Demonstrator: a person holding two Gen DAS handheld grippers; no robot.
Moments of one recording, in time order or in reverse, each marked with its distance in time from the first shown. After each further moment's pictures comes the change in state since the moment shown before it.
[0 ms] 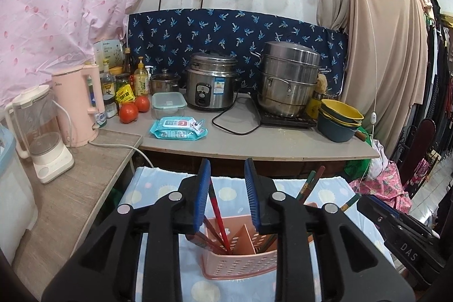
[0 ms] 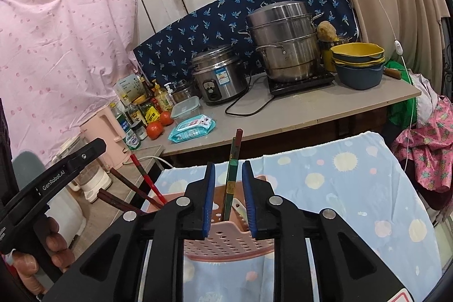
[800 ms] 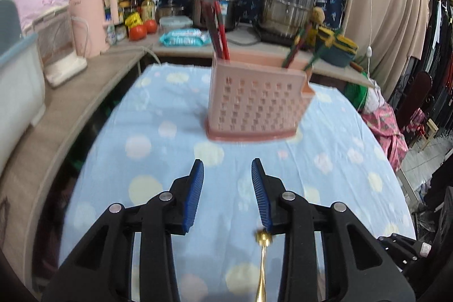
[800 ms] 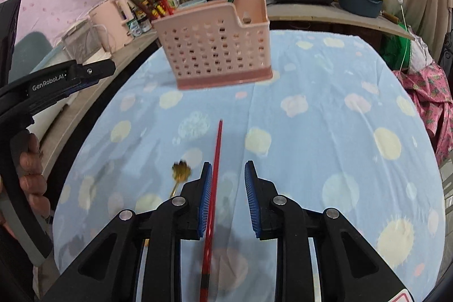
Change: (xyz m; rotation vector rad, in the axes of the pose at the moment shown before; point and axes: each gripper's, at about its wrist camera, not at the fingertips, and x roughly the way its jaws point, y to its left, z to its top) left arm -0.069 0.006 -0.170 -0.014 0.298 0.001; right arm -0.072 -0.005 -0.201 -0.150 0.392 -0.044
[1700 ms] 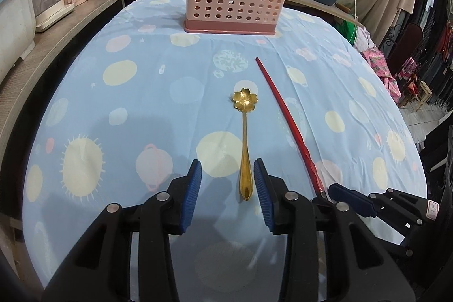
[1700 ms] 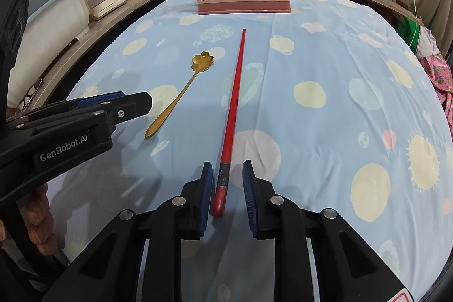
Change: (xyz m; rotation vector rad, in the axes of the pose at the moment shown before) left arm -0.003 -0.023 -0.116 0.056 0.218 -0.039; right arm 0.003 0.022 -0.090 -0.087 0.127 -0.019
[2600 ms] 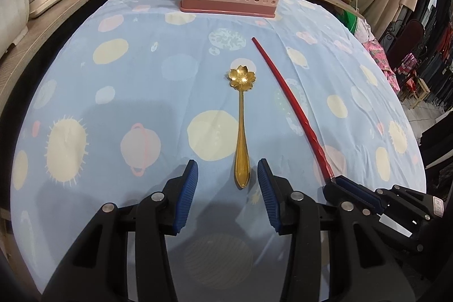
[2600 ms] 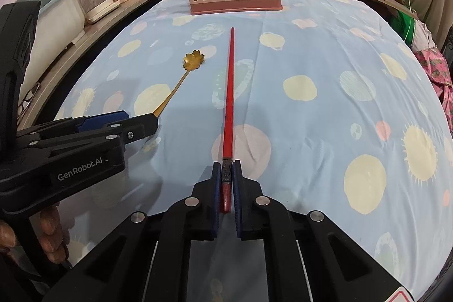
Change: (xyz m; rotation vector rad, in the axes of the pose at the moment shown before) left arm 0.015 0.000 -0.010 -0.021 0.060 -0.026; right arm -0.002 -0.008 -0.005 0.030 -0.003 -0.006
